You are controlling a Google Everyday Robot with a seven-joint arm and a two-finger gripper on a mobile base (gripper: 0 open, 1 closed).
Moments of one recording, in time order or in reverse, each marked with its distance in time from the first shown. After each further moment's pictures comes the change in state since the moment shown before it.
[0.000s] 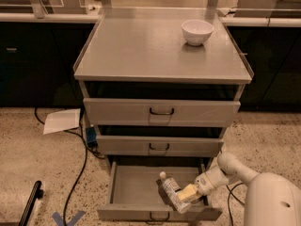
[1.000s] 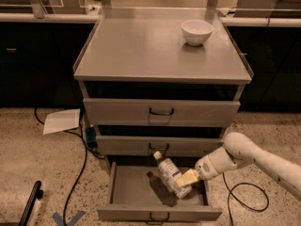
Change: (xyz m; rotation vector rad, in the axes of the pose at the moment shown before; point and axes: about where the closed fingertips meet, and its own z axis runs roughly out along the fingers) arm -0.014 0.150 -0.072 0.143 -0.098 -0.245
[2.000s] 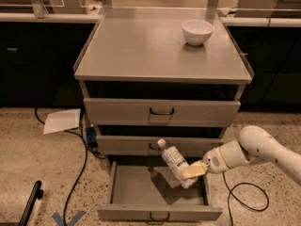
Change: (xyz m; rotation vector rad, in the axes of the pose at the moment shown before) arm -0.017 0.046 -0.064 0.093 -0.133 -0.088
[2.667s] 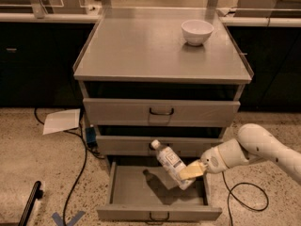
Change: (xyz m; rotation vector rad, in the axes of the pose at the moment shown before) arm -0.002 0.026 -0.003 -0.036 0.011 -0.043
